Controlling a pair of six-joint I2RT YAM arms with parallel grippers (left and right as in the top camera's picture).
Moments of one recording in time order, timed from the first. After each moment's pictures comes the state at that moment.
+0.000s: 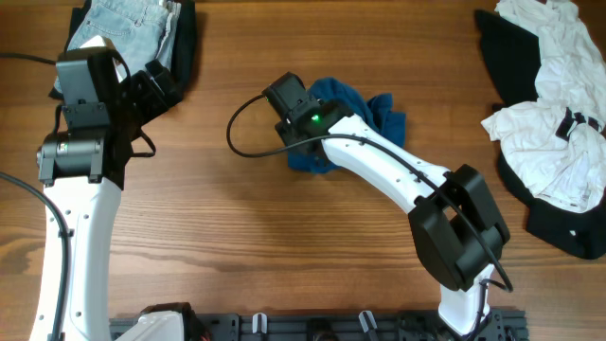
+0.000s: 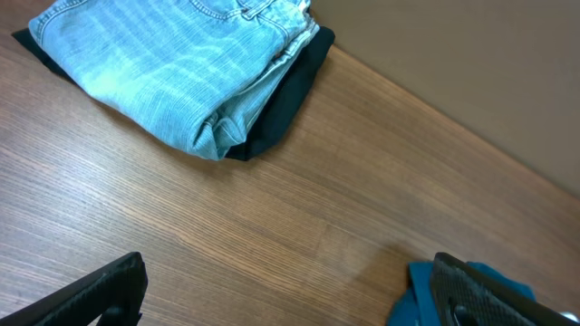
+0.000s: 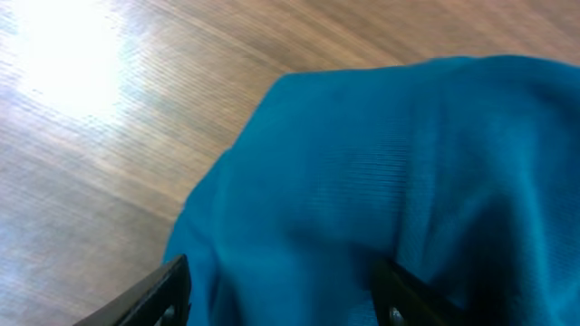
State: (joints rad) left arm 0.07 1.32 1.29 -0.72 -0.01 -0.46; right arm 0.70 2.01 1.53 -0.64 0.30 0.11
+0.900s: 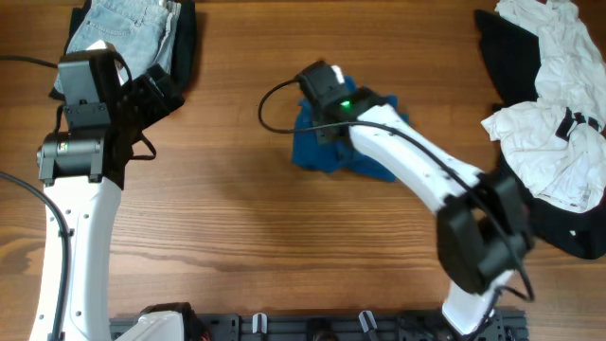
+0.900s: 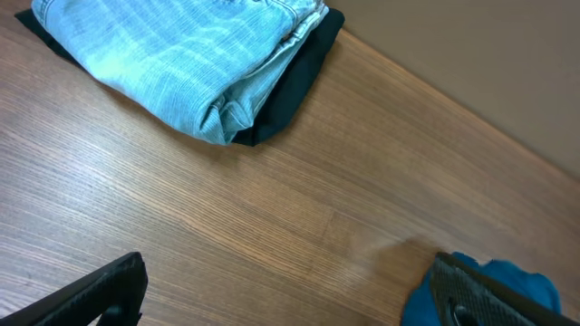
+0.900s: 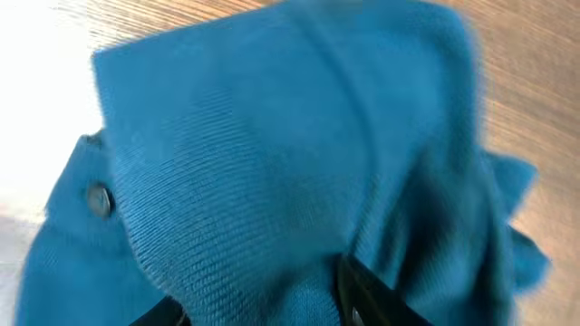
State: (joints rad) left arm 0.07 1.32 1.29 -0.75 -0.01 -0.46; right arm 0.59 1.94 1.49 -0.76 0.32 0.22
